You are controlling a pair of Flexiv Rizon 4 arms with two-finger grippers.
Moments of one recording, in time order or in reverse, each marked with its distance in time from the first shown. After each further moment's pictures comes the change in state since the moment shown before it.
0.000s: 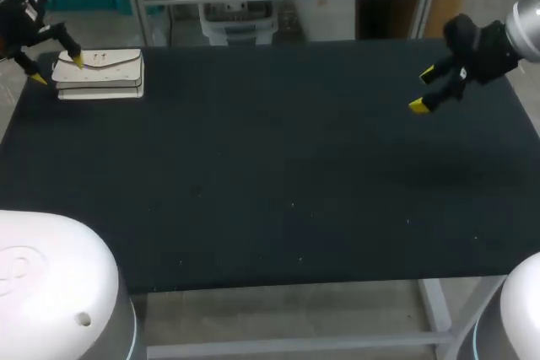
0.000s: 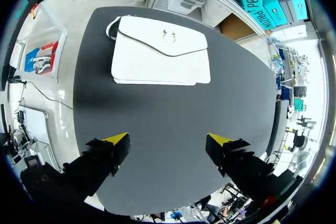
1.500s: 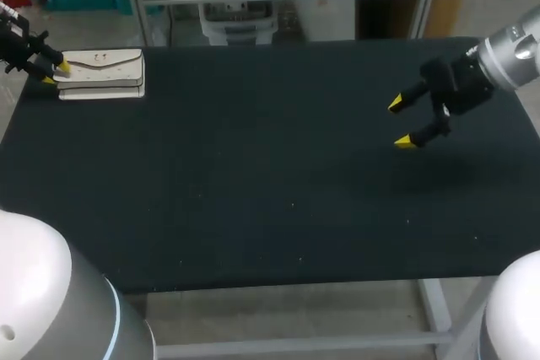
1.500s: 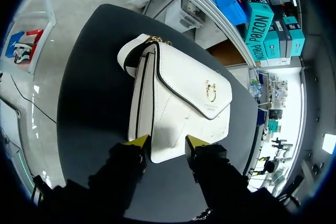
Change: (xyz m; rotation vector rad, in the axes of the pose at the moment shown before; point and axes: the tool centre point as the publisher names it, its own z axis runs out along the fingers) left arm -0.058 -0.088 0.056 0.104 0.250 -0.128; right arm 0.022 -0.022 0.069 -0.032 0.164 -0.354
